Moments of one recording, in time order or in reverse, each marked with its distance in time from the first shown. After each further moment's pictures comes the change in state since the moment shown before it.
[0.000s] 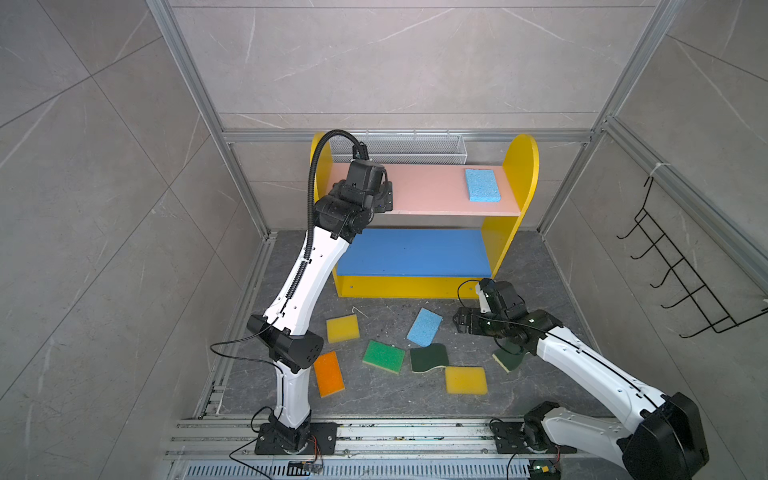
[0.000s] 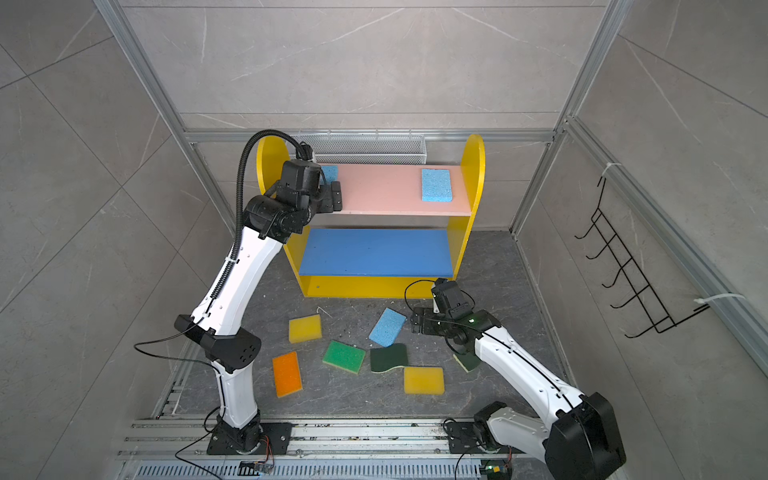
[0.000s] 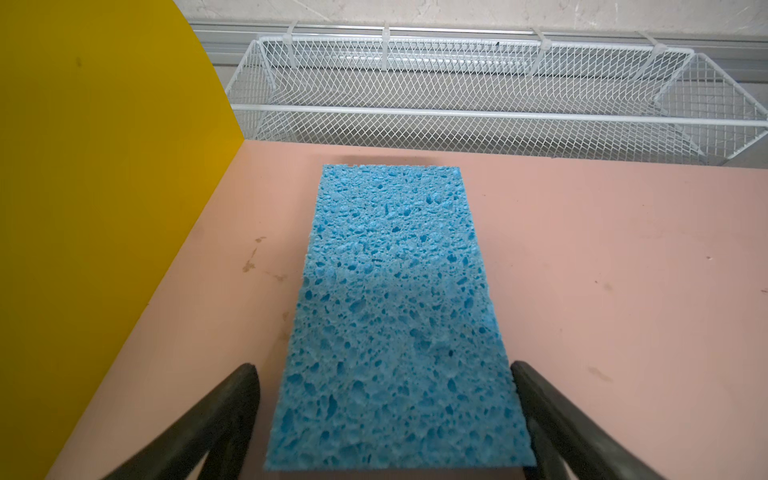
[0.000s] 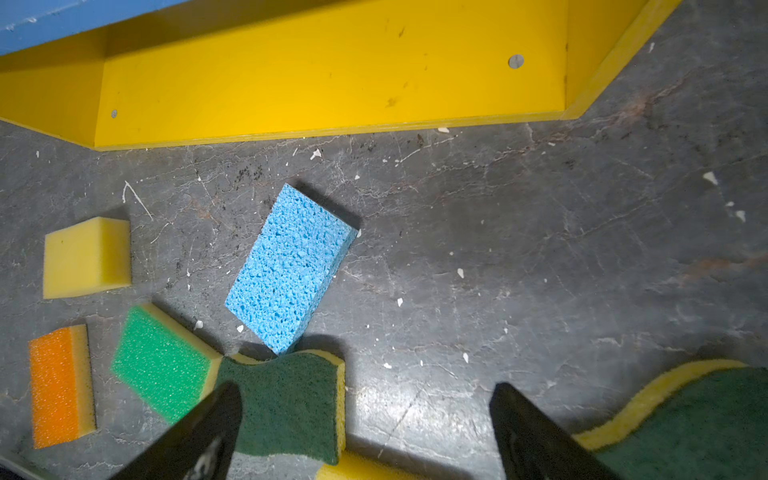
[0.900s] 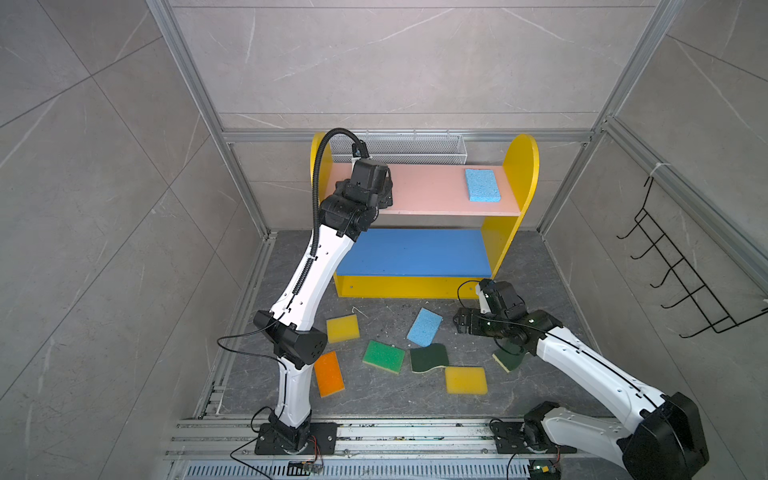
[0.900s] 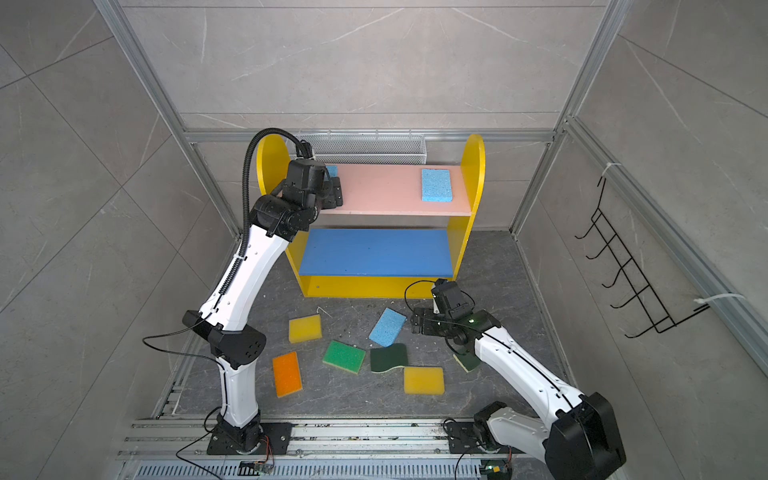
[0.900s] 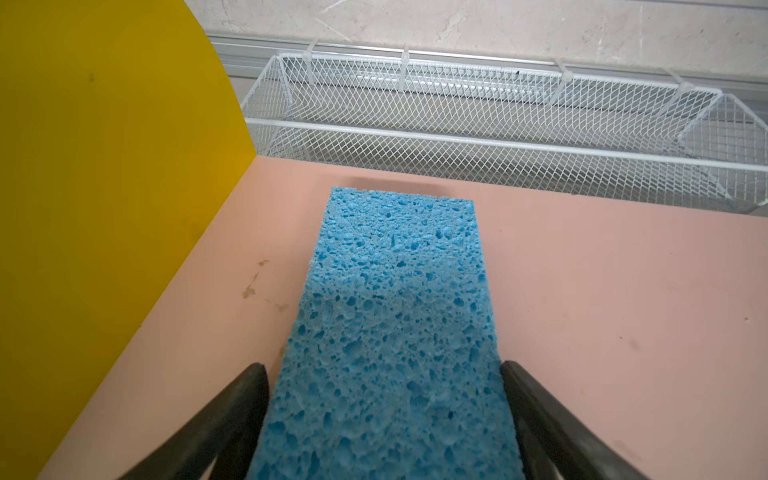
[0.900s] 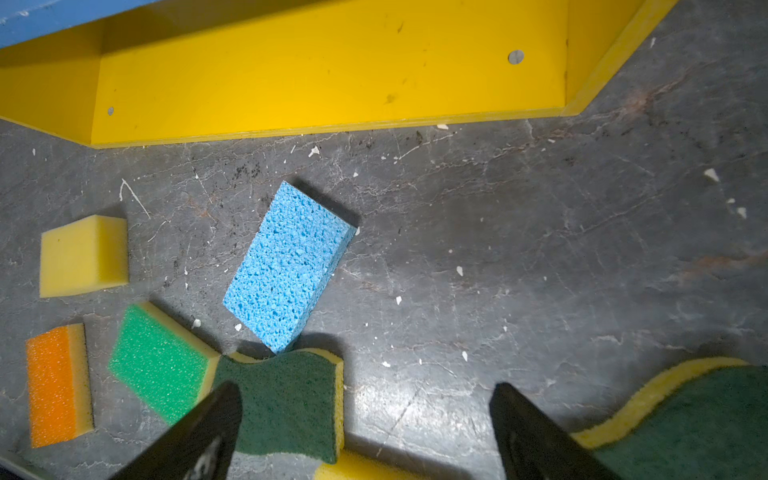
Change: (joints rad) left arm -0.001 0.046 0.029 0.043 -0.054 -0.019; right arm 0.000 0.004 -0.003 0.000 0.000 0.000
